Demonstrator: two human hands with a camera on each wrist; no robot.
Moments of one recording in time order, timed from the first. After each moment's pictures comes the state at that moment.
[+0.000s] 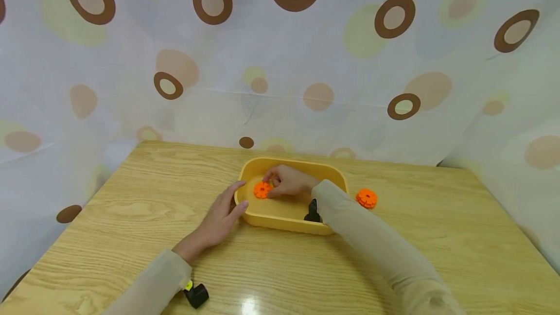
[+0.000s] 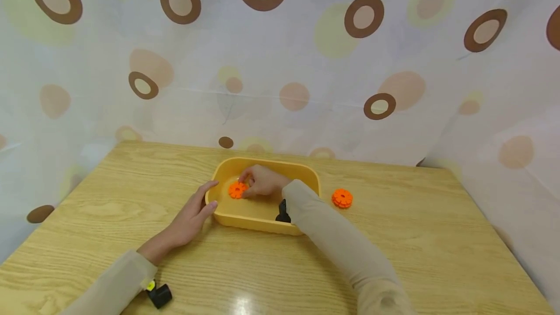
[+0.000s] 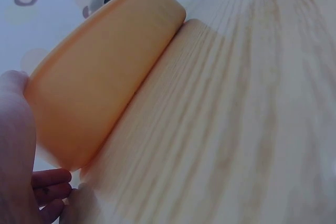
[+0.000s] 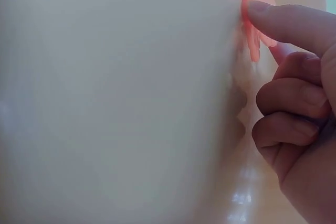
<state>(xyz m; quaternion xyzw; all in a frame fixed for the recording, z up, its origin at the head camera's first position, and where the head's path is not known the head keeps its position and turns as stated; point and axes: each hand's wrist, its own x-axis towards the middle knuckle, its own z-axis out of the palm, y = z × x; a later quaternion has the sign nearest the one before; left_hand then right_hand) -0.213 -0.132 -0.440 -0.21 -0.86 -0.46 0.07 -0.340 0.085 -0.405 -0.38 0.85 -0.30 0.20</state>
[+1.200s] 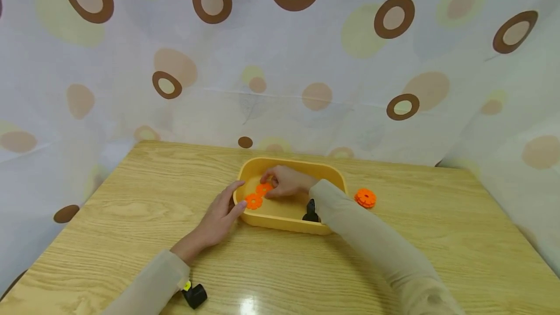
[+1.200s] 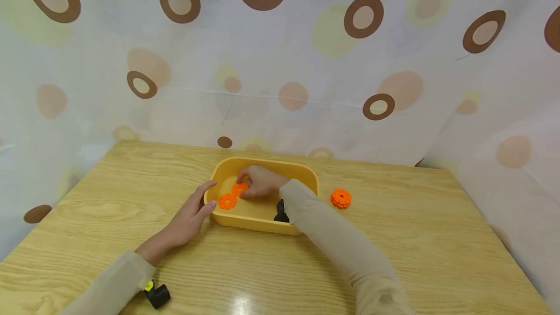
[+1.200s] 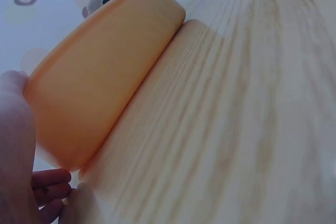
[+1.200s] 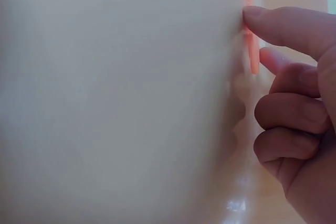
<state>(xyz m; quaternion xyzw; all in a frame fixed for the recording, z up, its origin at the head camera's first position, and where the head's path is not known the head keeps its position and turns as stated) -0.215 -0.133 -0.445 -0.21 -0.86 -0.47 0.06 -0.341 0.080 -0.404 -0.40 0.87 -0.23 0.18</state>
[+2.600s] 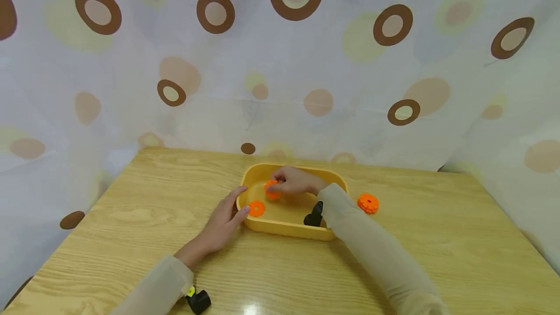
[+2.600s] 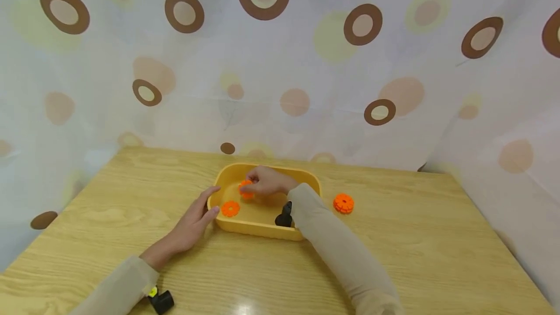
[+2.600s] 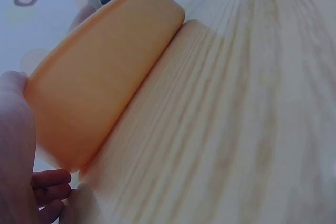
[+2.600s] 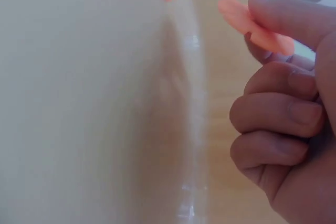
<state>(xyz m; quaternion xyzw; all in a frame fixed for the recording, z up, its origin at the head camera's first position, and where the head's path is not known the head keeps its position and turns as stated) -0.213 -0.132 -0.442 -0.20 -0.86 -0.47 0.07 -0.337 0.092 -0.388 -0.39 0.84 -0.32 0.20</state>
